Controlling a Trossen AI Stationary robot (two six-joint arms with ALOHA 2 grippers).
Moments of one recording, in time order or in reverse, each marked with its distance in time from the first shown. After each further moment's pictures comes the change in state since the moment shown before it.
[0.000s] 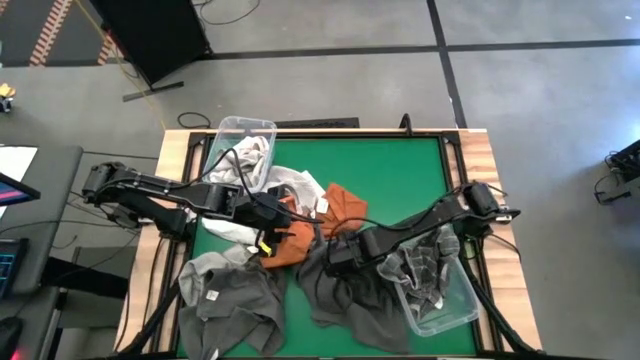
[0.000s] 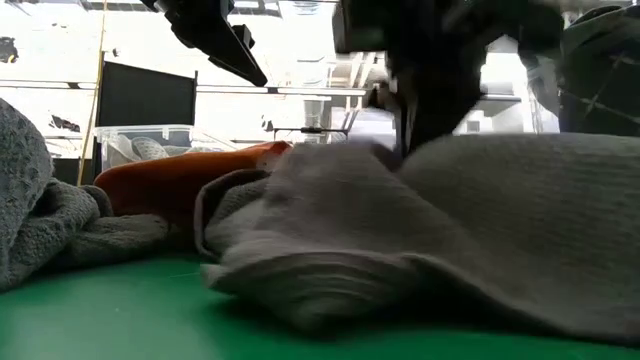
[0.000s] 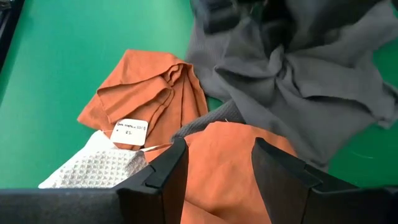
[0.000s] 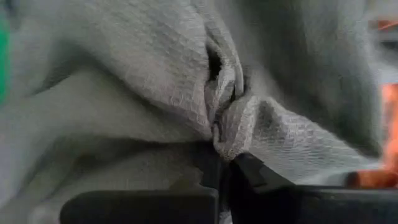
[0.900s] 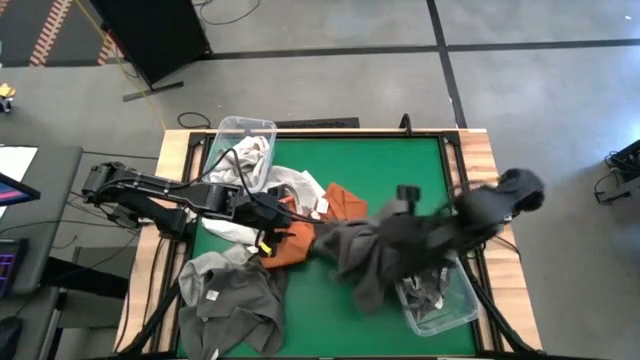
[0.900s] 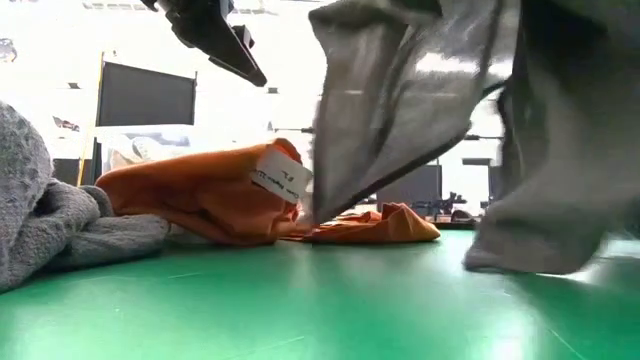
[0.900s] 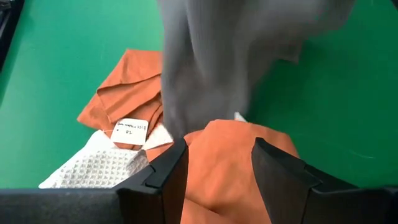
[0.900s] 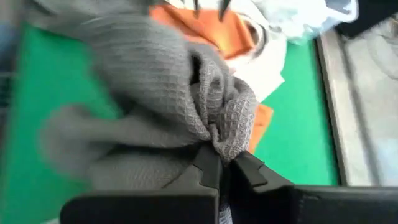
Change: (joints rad) left arm 0.000 0.000 0.000 -0.001 0.000 0.000; right arm 0.228 -0.323 0.586 -0.703 0.432 0.286
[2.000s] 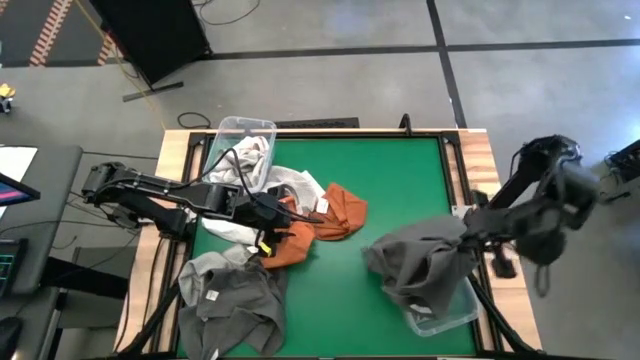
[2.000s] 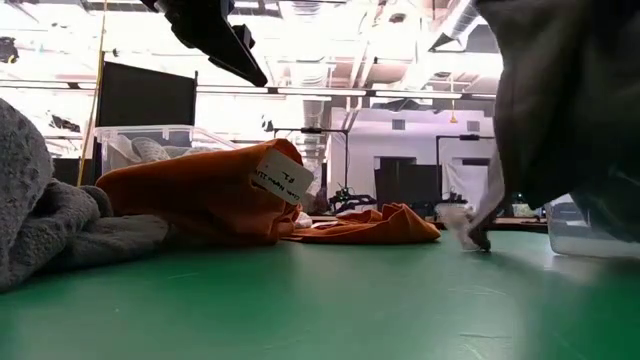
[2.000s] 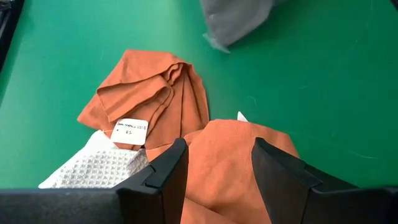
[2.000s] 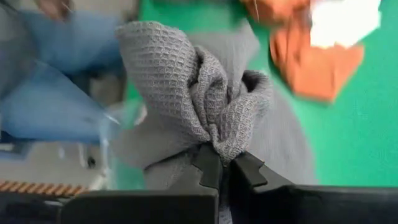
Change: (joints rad) left arm 0.000 0.000 0.000 0.001 0.000 0.000; right arm 0.416 -0.505 -0.475 0.003 -0.093 0.452
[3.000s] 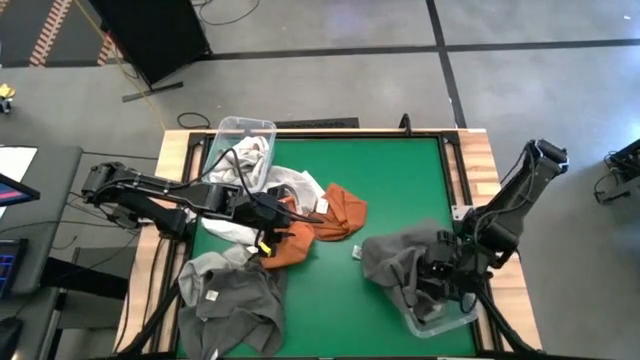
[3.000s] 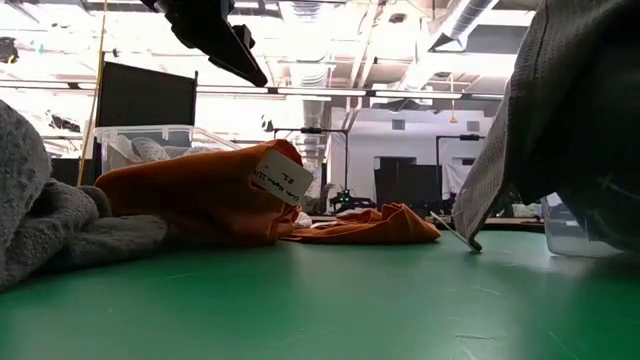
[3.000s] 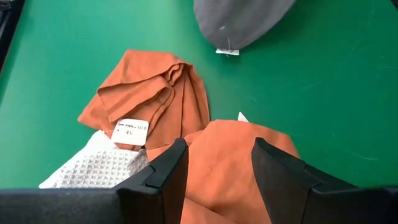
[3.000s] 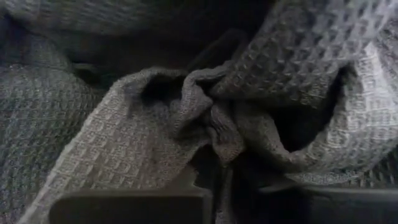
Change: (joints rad) left arm 0.000 0.000 0.000 0.000 0.000 0.000; right arm -0.100 -0.084 -0.857 0.685 -0.193 0.204
